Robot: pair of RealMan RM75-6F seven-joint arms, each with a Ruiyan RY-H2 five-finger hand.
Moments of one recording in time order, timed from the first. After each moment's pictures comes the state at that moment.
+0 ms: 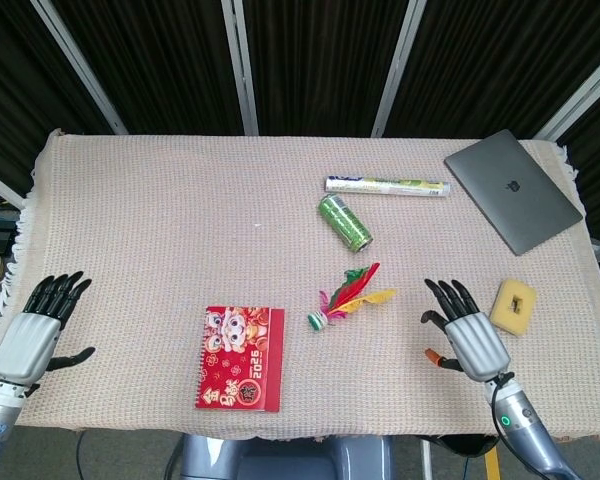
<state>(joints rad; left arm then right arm) -0.19 -1.25 0.02 -1.42 1.62 1.45 -0.05 0.27 -1.38 0.05 -1.41 -1.70 1.32 -0.03</state>
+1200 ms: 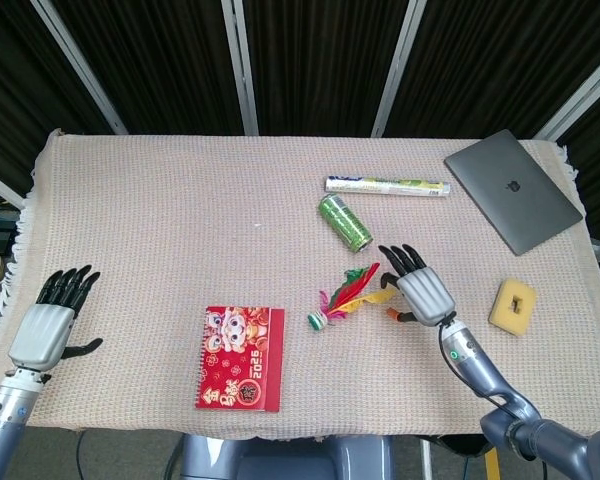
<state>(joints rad) -0.22 -1.31 -0.02 -1.41 1.53 1.36 0.05 0.56 -1.64 0.11 -0.99 -1.63 1.11 0.16</state>
